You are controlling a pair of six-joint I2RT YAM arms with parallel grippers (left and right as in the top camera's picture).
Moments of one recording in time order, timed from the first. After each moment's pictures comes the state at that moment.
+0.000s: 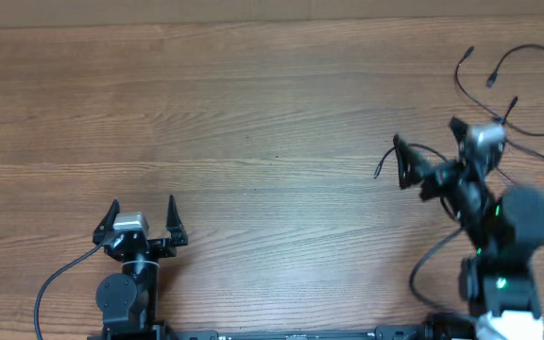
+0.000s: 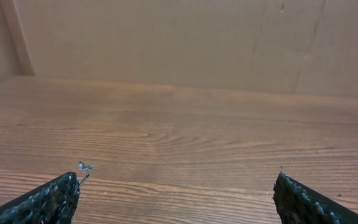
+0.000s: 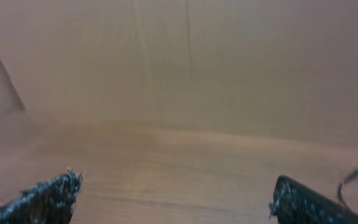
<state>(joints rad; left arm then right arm) 0.08 0.01 0.01 -0.08 0.02 -0.06 -0.06 0.69 0.50 0.14 -0.41 0.07</state>
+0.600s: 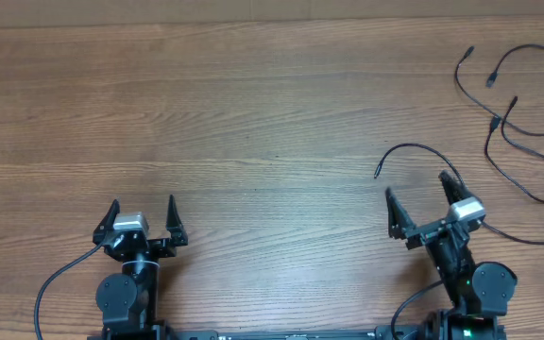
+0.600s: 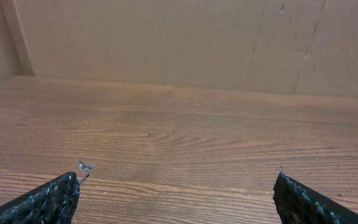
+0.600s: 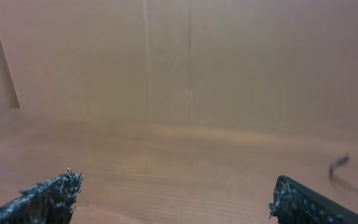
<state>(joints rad) 0.08 0.01 0.01 -0.08 0.02 -0.06 -0.09 0.20 0.02 0.24 -0.41 0.07</state>
